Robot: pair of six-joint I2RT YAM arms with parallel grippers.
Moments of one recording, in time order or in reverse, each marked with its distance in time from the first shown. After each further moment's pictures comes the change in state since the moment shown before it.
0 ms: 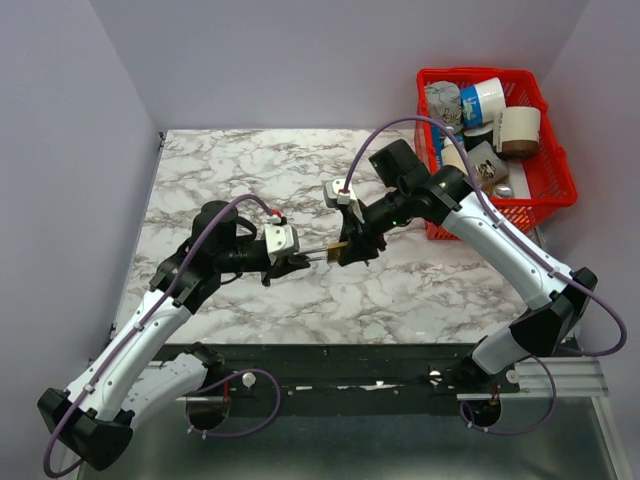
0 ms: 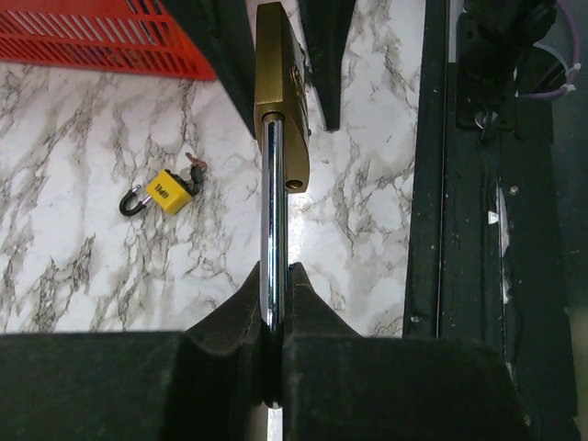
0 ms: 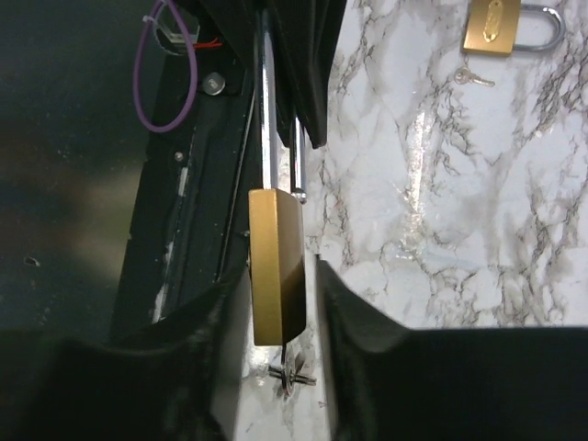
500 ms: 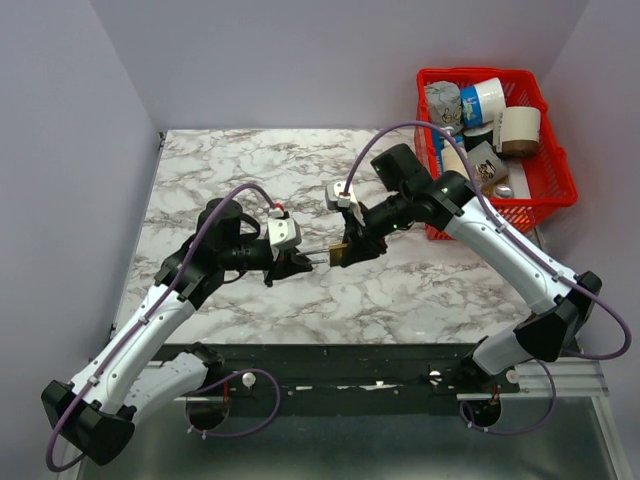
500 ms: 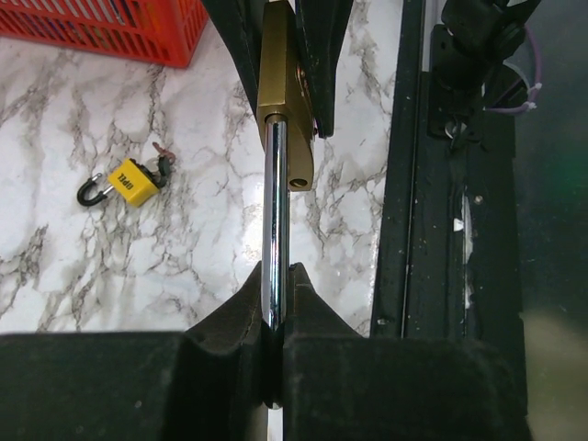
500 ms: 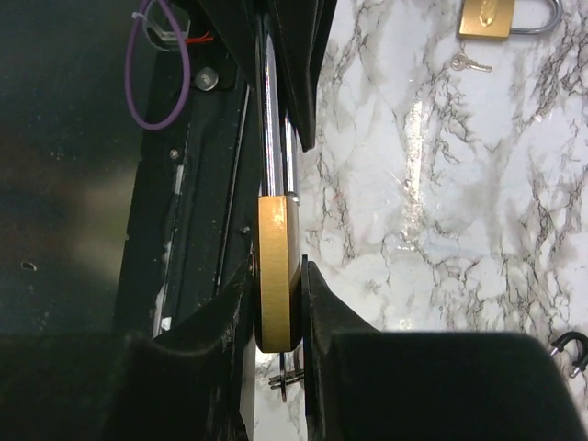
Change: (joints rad) left arm 0.001 0.038 0.000 0.011 0.026 -0.091; right arm 0.012 -0.024 -0.042 0.039 0.031 0.038
